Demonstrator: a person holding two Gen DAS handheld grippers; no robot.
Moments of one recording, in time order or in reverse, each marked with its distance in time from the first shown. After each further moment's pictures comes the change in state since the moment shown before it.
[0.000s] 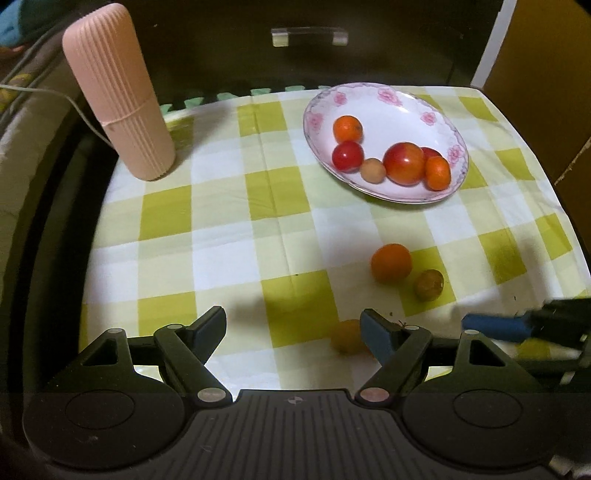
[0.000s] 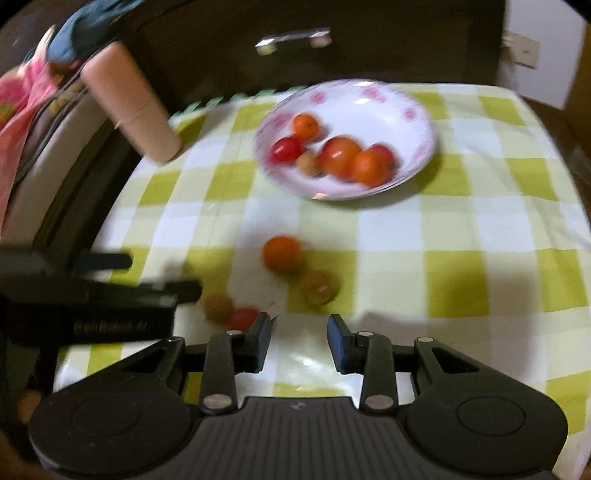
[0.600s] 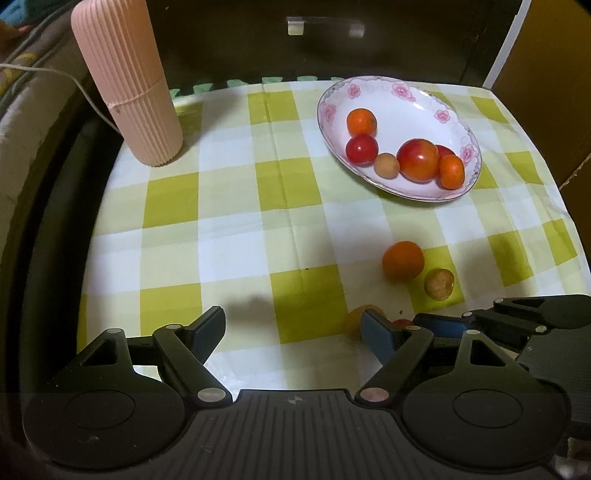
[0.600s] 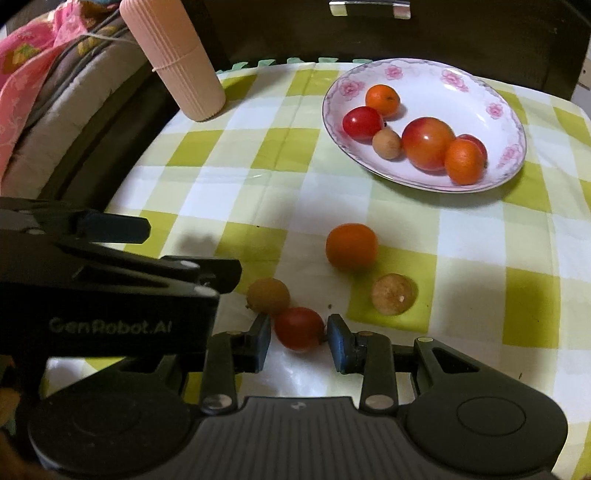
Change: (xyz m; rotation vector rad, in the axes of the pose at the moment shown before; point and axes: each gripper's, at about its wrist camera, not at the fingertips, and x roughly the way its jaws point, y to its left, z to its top) left arm 0.008 0.010 -0.001 -0.035 0.032 -0.009; right arm 0.047 0.034 0.007 -0.124 0.057 0.033
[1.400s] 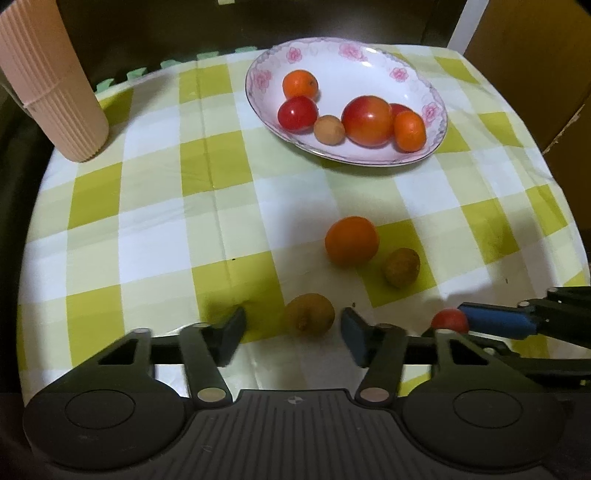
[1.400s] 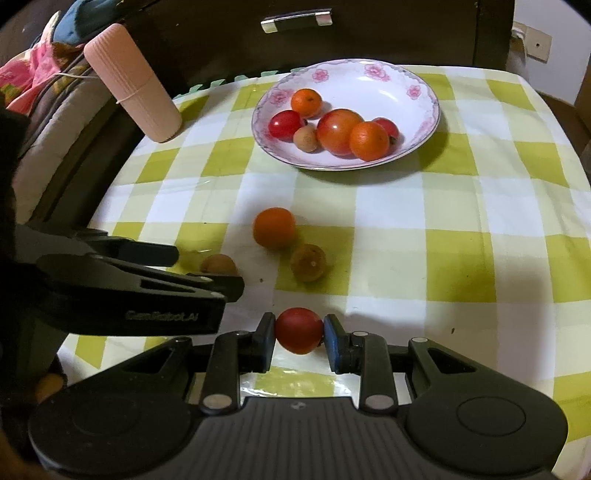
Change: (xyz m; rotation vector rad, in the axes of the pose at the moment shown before) left arm 0.039 -0.038 -0.003 0.075 0.052 -0.064; right arm -0.036 -0.046 -0.026 0.107 -0.043 -0.023
